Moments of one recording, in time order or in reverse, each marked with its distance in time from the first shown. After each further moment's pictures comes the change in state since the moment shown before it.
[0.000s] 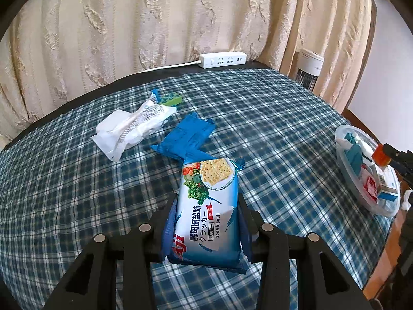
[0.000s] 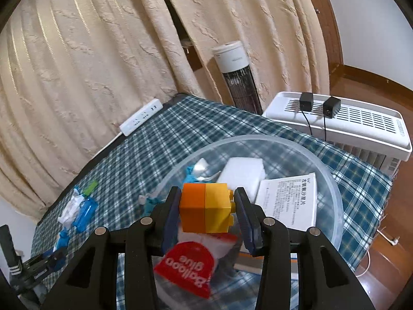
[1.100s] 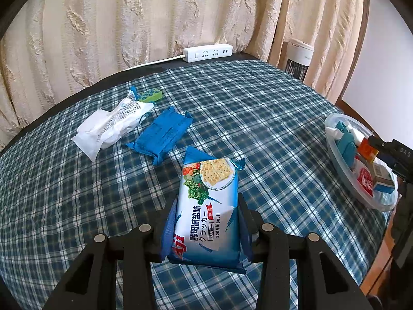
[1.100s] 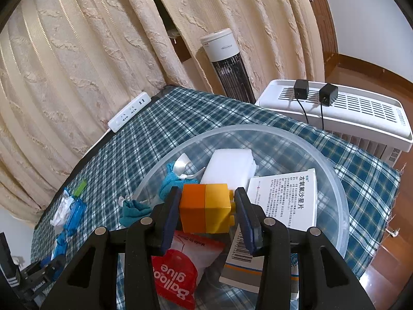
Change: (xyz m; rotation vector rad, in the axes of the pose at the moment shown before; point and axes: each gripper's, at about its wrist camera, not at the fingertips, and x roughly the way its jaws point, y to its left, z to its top) left arm 0.009 -0.027 0.001 0.036 0.032 -0.019; right arm 0.024 -0.015 -0.005 0.036 0.042 -0.019
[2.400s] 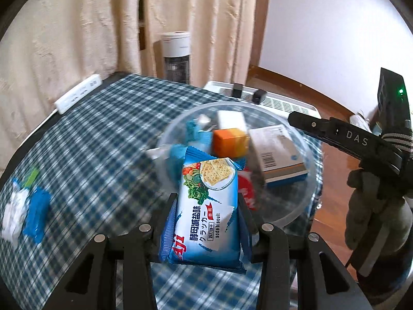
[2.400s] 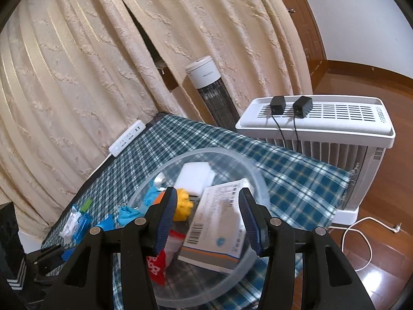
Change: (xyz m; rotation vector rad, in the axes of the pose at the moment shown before) left arm -0.003 -0.185 0.026 0.398 0.008 -0.328; right arm -0.067 -0.051 0.001 0.072 -0.118 0.010
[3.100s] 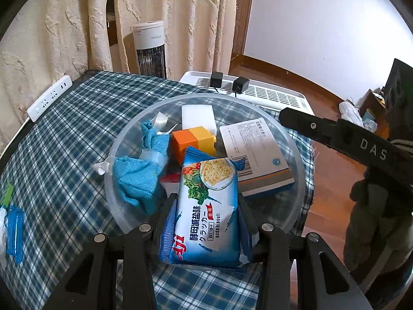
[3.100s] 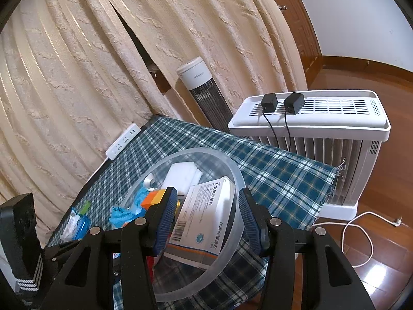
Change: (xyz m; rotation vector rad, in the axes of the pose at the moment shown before) left arm 0.038 -0.031 0.015 0.048 0.056 -0.062; right arm -0.005 -0.022 0.001 0.035 0.004 -0.003
